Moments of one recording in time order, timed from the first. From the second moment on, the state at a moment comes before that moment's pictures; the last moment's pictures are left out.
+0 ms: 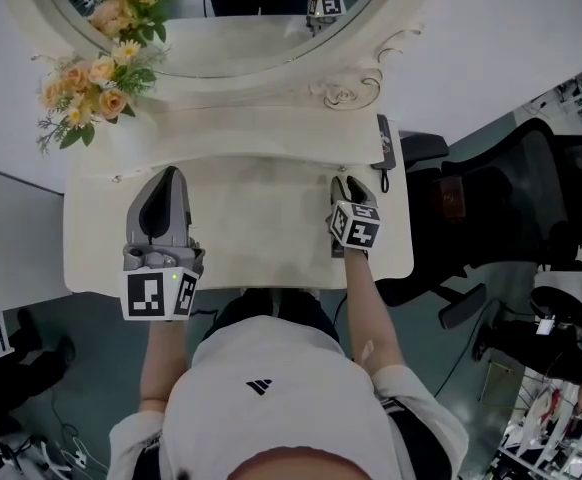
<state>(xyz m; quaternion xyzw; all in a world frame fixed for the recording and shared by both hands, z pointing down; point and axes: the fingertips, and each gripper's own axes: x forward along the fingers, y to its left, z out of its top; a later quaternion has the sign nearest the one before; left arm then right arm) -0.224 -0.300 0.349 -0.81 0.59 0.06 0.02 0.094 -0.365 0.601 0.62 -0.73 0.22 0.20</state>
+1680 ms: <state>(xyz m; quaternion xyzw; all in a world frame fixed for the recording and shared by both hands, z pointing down) -0.224 -0.292 0.351 -0.80 0.59 0.04 0.02 0.097 -0.365 0.622 0.61 -0.72 0.22 0.24</state>
